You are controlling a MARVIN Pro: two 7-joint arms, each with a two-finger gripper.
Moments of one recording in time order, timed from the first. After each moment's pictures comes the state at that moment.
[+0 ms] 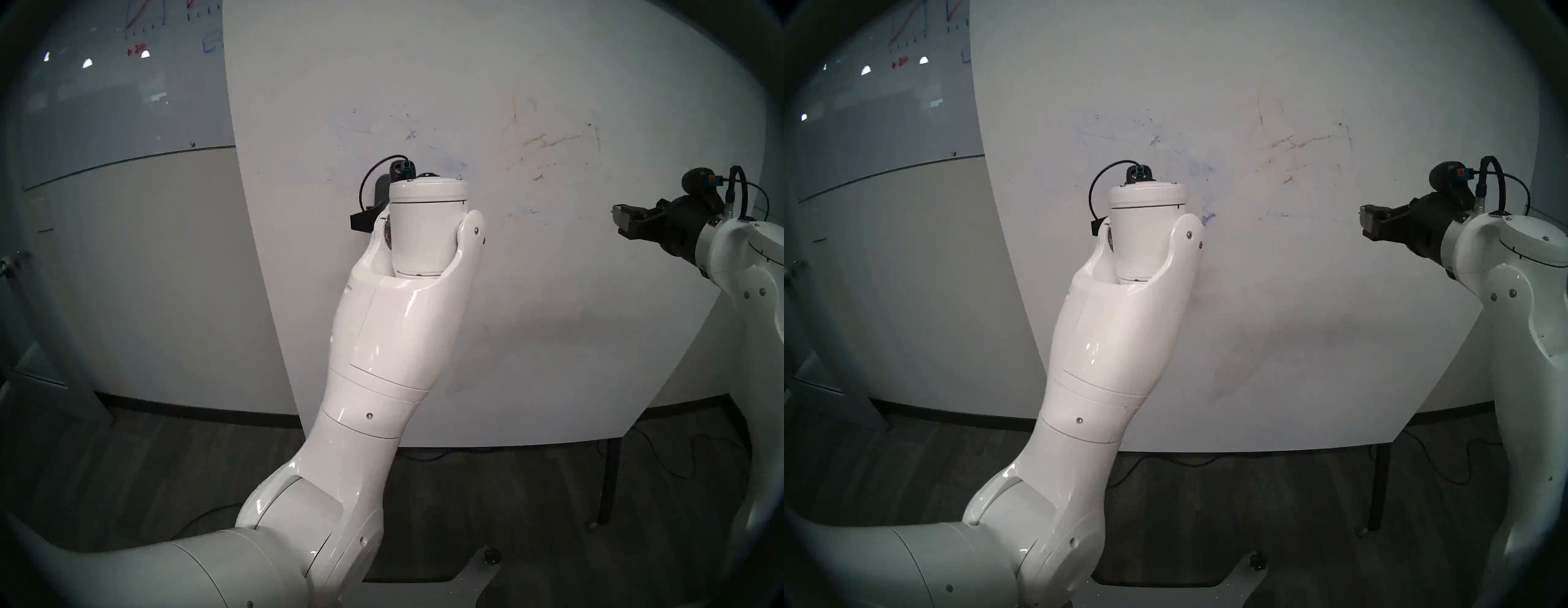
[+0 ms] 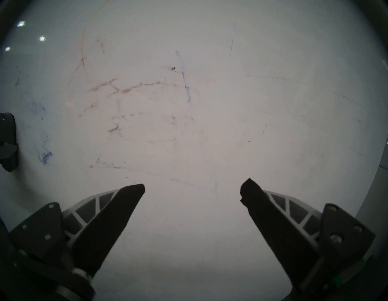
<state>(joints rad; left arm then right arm) 0.96 -1.90 -1.18 -1.68 -0.25 0.96 0.87 -1.42 -0.72 1.94 -2.26 0.90 0.96 -0.24</state>
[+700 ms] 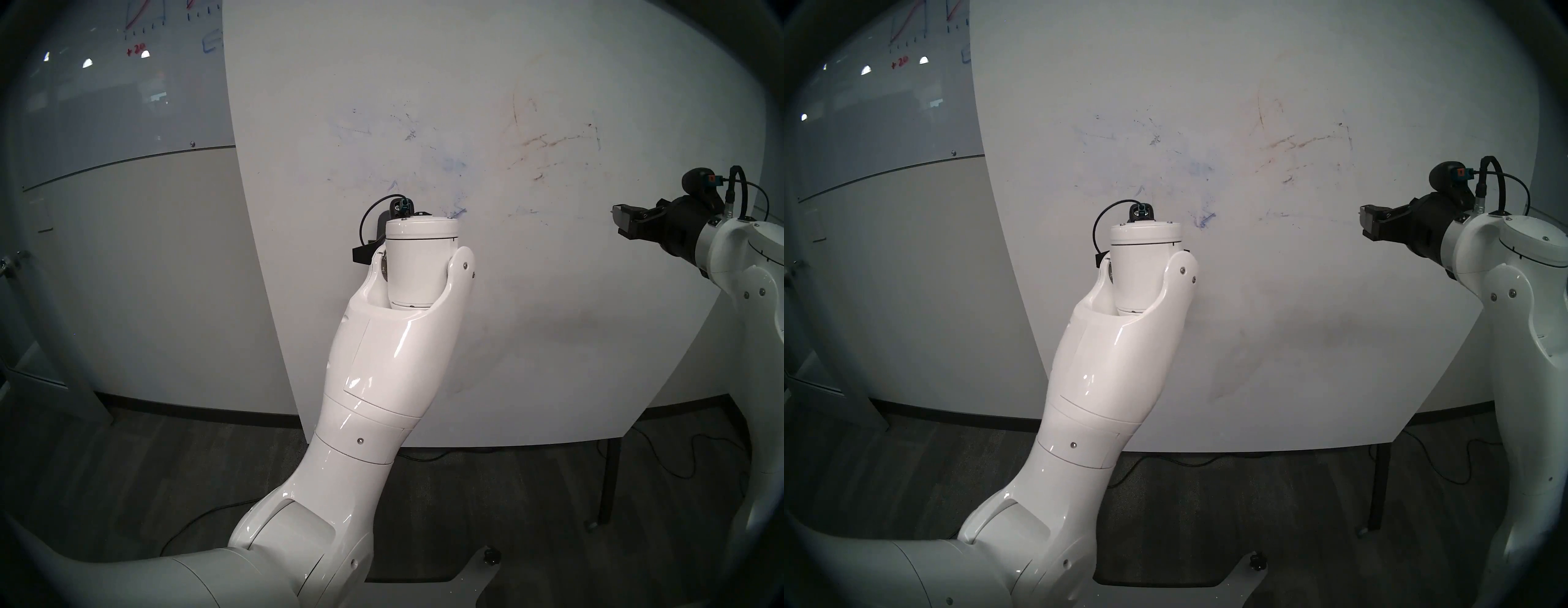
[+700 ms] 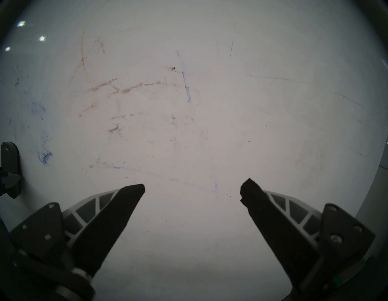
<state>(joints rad) 1.03 -1.87 -1.18 -1.69 -0.30 0.96 0.87 -1.42 -0.72 1.94 -2.26 0.90 0.96 -0.24</state>
